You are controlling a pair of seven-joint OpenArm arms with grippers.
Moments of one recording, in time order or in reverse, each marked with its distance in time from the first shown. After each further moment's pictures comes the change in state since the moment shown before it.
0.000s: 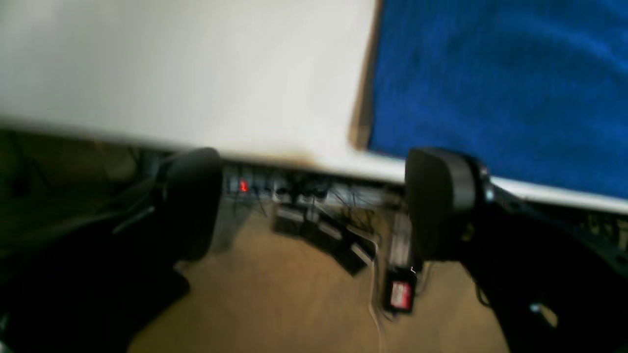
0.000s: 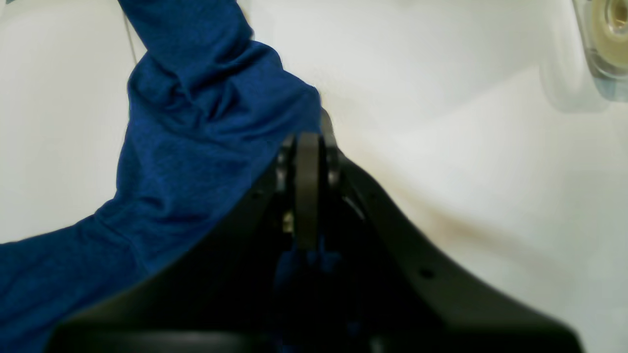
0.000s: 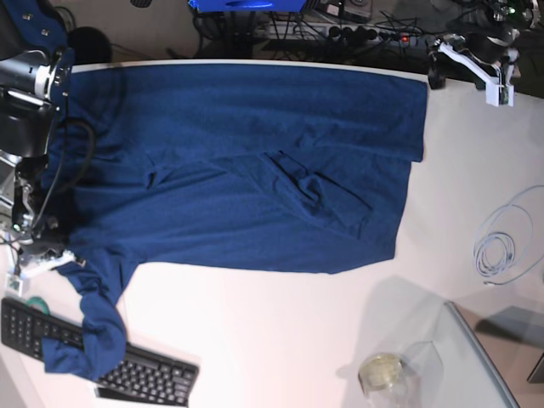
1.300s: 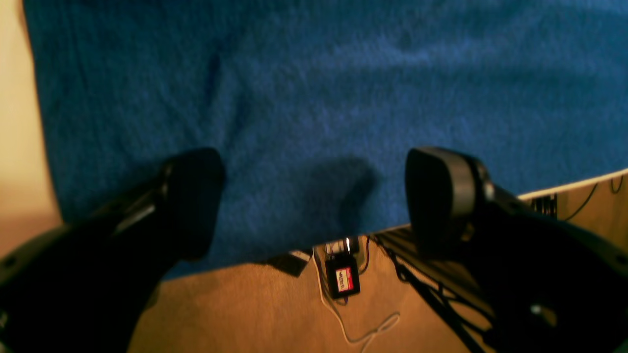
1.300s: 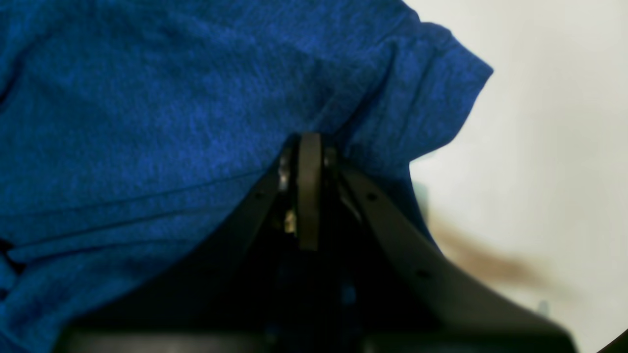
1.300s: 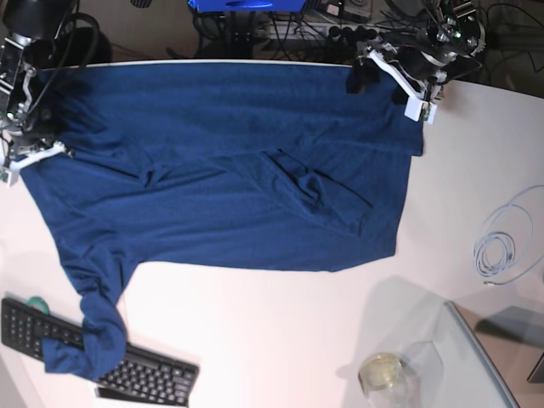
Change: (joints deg) left arm -2.7 0.0 19.5 -9.1 -0.1 -0.1 -1.5; right arm -27.7 -4.1 9.9 22.6 0.5 0.4 -9.2
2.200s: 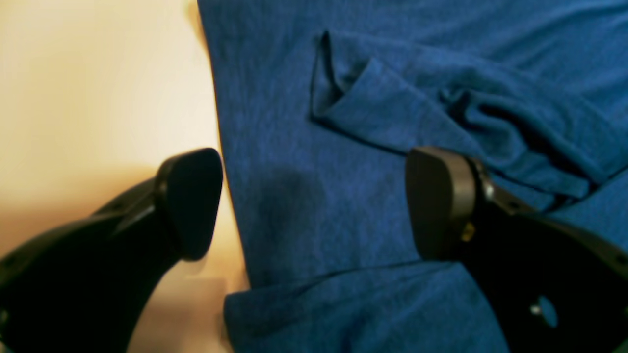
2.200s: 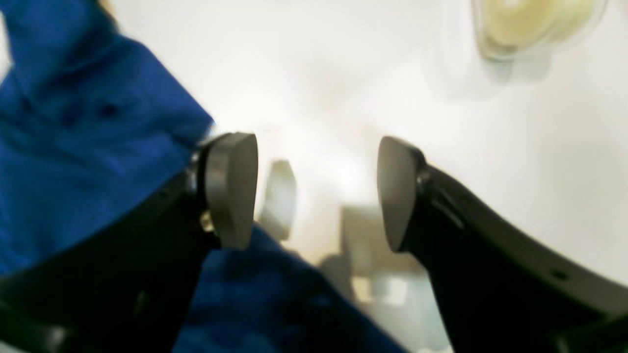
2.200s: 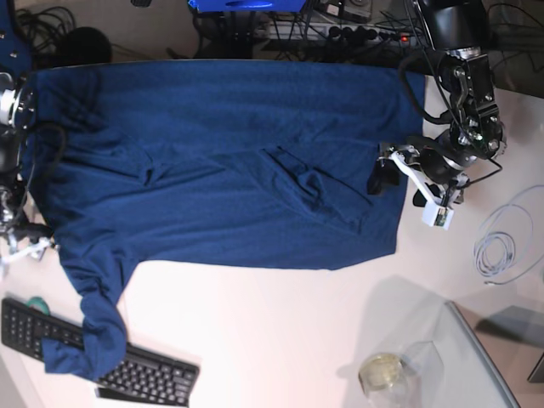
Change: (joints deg) left arm -23.8 -8.3 5.3 -8.8 1.3 2.0 2.2; right arm 34.3 12.1 -15.6 -43.7 -0.6 0.0 18.9
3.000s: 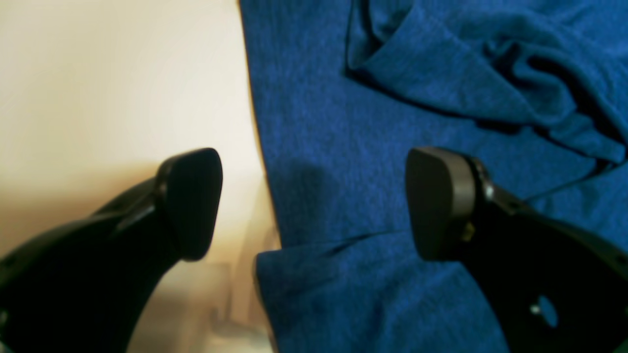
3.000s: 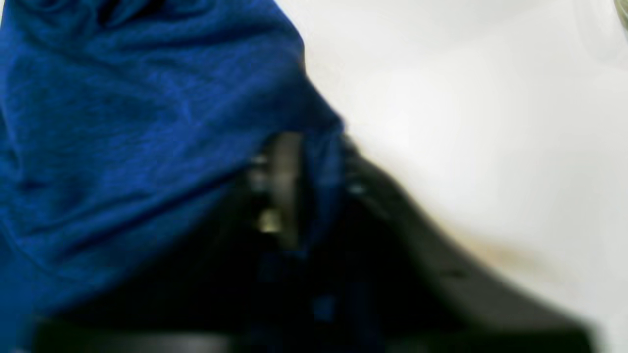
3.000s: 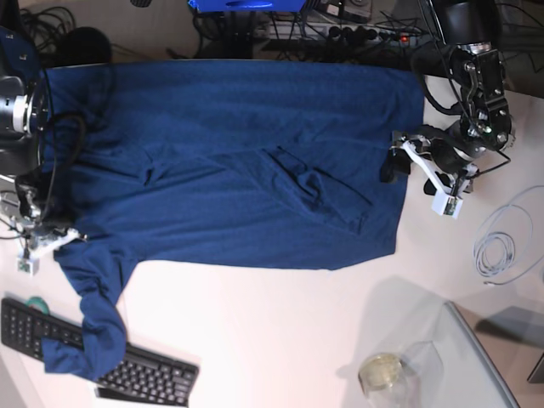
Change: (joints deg) left arm 1.9 -2.8 -0.2 -1.8 -0.4 -0.2 -0.7; right arm 1.8 -2.9 -6.2 -7.1 0.0 0.0 6.3
